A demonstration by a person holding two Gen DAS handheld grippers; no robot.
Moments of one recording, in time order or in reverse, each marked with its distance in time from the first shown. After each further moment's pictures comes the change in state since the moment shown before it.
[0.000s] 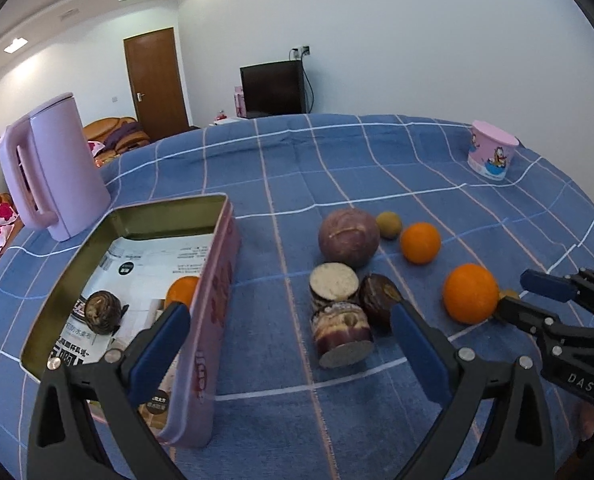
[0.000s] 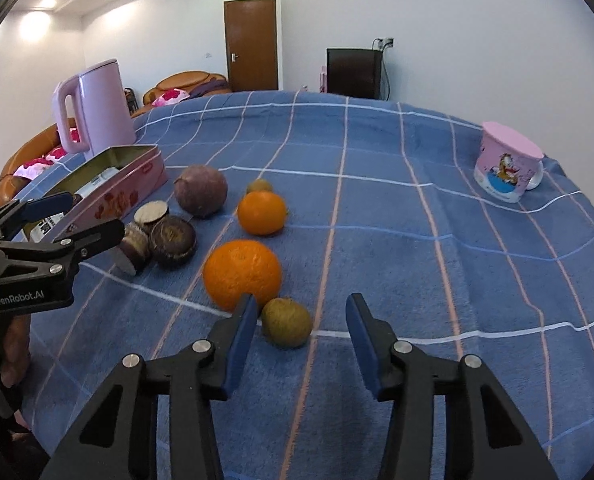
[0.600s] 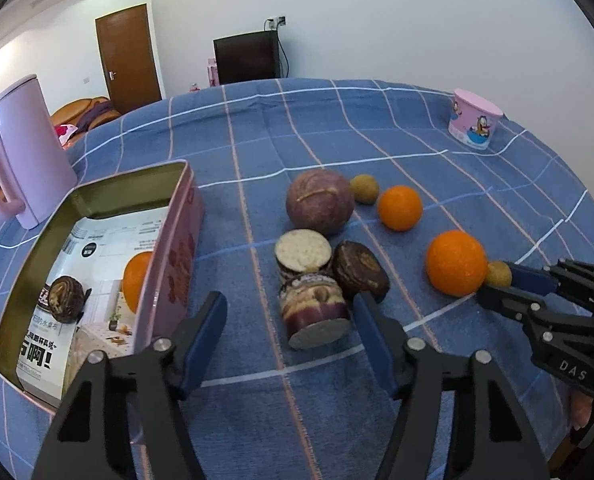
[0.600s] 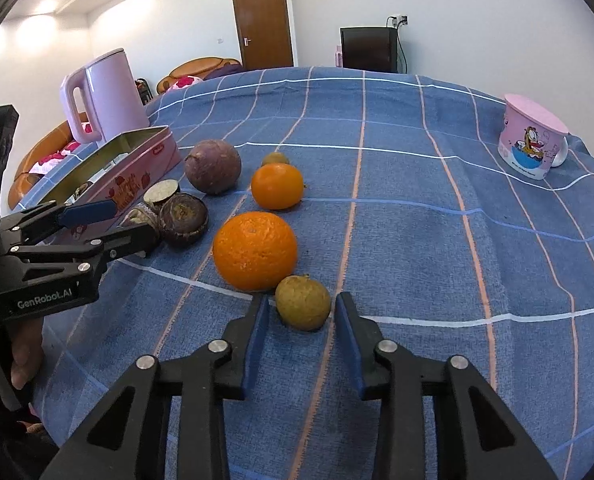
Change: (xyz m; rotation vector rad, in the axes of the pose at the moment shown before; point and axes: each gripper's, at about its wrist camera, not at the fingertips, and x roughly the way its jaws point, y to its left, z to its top) left arm 0.017 -0.009 -0.003 0.023 0.114 -0.089; right arm 0.009 -0.003 -0.005 0.023 0.065 0.077
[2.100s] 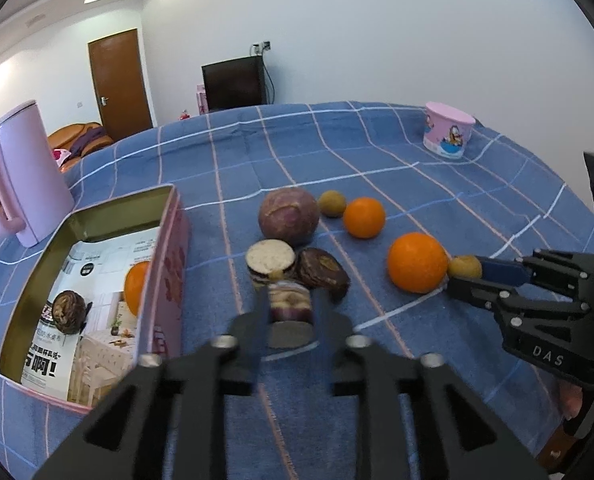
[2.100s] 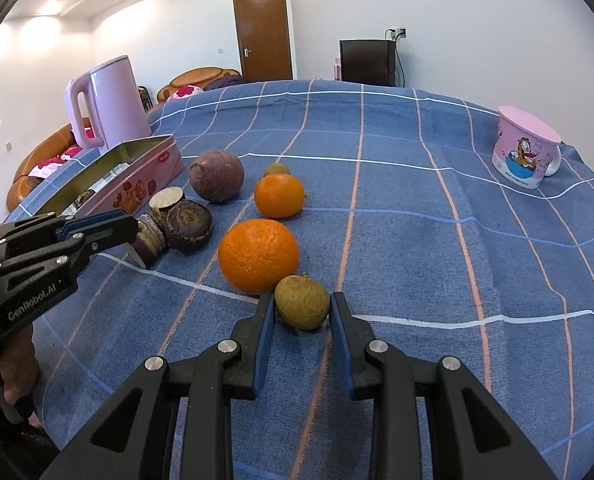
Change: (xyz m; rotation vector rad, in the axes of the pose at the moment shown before) left arm -0.022 -0.018 -0.012 0.053 -0.088 -0.028; right arm -0.007 0.004 -0.001 -0.016 -0.046 -0.019
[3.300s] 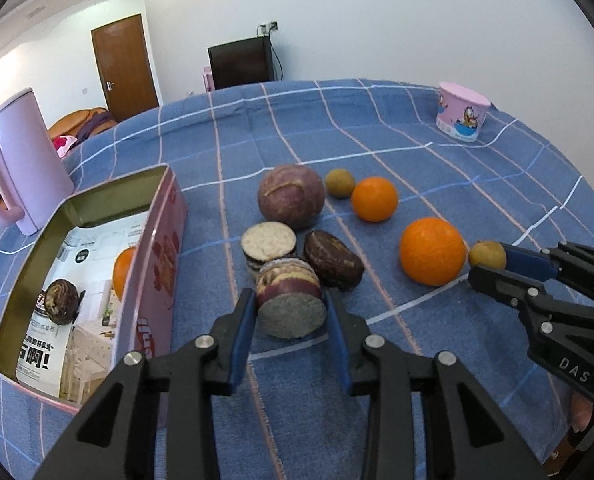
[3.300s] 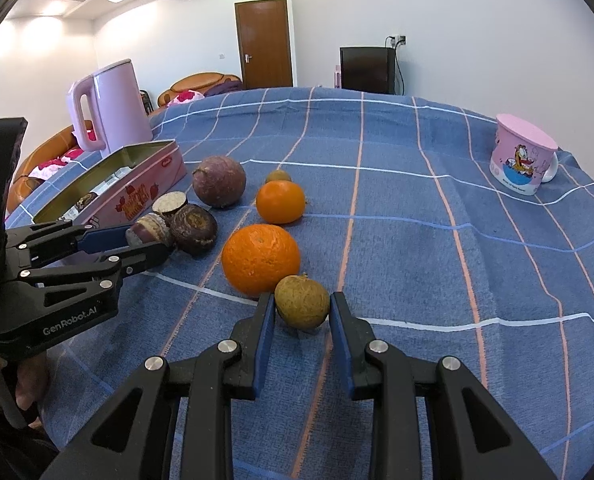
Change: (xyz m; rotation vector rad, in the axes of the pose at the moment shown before) left arm 0.015 -0.003 -0.001 -0.014 0.061 0.044; right arm -0.005 0.002 -0.001 -0.011 -0.034 -0.009
